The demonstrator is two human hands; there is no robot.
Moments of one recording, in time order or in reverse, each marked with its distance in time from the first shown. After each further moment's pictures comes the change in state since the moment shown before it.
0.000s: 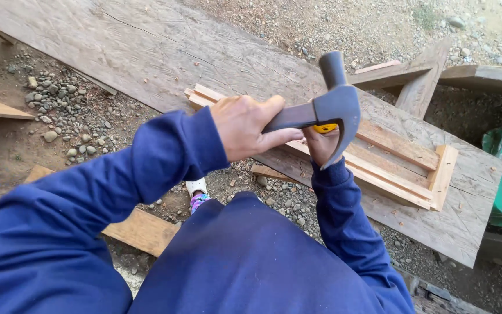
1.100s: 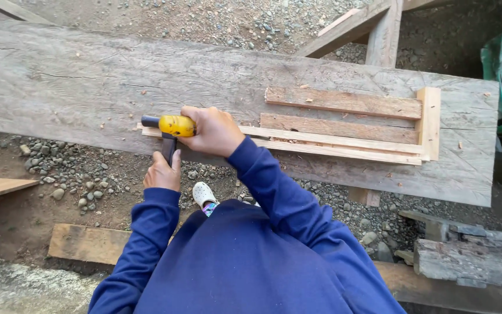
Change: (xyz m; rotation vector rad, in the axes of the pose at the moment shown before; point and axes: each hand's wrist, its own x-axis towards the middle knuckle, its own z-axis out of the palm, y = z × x) left_hand -0.074 -0.190 0.181 0.284 0.260 -0.911; right_hand 0.044 -0.018 0.101 -0.559 -0.401 -0.026
